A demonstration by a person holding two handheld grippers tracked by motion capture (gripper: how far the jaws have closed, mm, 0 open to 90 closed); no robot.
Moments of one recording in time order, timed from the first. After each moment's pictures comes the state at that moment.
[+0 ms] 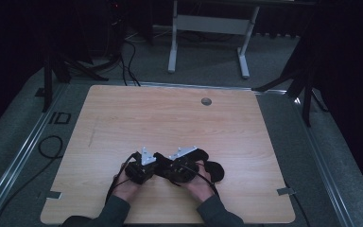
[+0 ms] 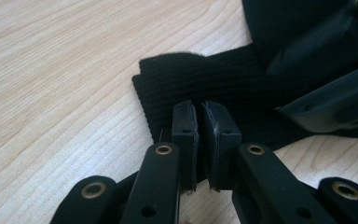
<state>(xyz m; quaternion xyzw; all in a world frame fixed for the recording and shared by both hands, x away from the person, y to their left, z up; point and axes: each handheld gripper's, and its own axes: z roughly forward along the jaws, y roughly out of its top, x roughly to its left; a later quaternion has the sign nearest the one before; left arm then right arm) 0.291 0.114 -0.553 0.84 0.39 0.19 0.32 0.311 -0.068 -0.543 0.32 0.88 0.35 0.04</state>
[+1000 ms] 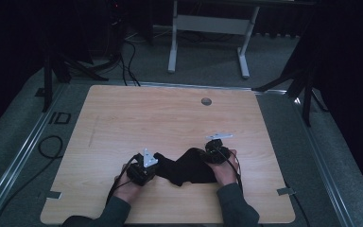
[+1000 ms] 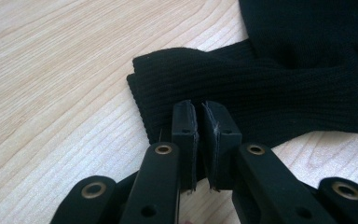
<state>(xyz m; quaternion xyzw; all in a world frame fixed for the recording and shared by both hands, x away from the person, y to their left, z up) 0.288 0.109 -0.554 0.84 0.38 0.20 0.32 0.371 -0.164 -0.550 0.47 0.80 0.33 0.15</state>
